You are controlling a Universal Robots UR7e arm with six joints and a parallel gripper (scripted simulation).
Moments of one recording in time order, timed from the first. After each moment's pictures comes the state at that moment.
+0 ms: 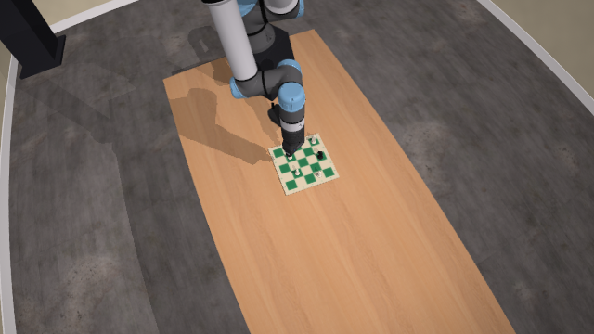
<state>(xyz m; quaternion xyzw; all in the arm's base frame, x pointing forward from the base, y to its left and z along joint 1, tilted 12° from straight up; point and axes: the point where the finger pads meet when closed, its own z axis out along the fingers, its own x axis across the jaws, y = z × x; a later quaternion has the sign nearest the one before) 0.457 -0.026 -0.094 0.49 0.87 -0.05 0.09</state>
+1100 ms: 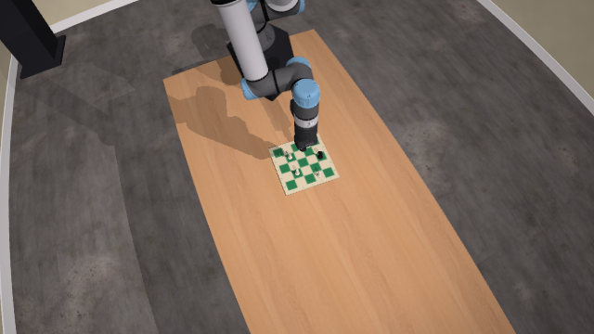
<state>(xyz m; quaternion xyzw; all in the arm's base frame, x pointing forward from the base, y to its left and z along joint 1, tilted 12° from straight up) 0.453 0.027 -0.103 0.69 0.72 -0.02 0.10</state>
